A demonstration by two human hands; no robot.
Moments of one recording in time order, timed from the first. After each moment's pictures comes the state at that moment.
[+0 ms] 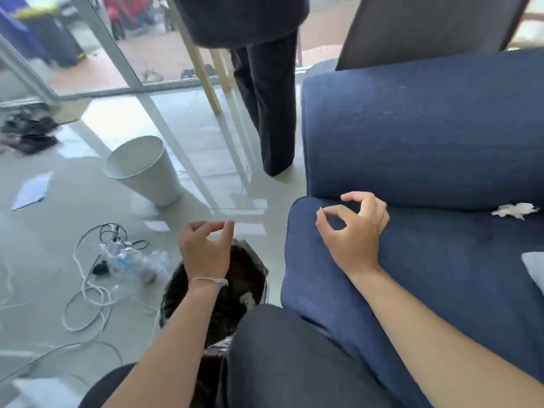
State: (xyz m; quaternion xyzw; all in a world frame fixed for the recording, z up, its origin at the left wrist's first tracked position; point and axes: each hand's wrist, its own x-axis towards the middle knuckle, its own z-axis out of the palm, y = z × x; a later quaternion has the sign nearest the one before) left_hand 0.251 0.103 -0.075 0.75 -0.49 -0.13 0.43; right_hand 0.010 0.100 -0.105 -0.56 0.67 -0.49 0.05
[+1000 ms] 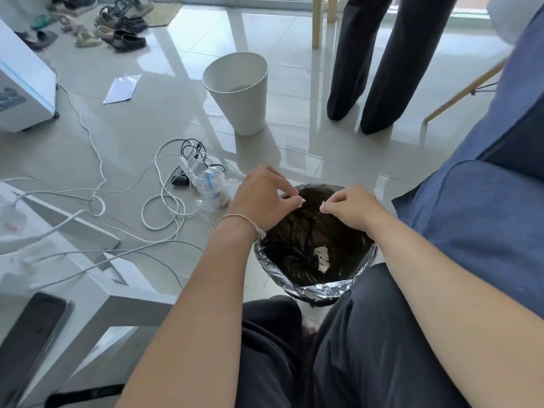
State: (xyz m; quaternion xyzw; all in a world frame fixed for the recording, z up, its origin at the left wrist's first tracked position) left_hand 0.427 0.141 -0.067 0.72 -0.64 -0.19 0.21; right_hand 0.238 0.077 -0.132 -0.66 0.60 -0.09 0.44
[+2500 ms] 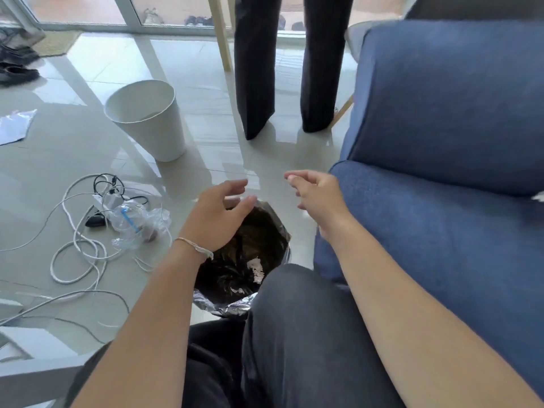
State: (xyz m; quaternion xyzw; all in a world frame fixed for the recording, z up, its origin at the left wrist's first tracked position) left_hand 0.334 0.133 -0.049 0.64 -0.64 -0.33 0.27; right_hand 0.144 0.096 -0.070 -0.45 0.61 -0.40 0.51
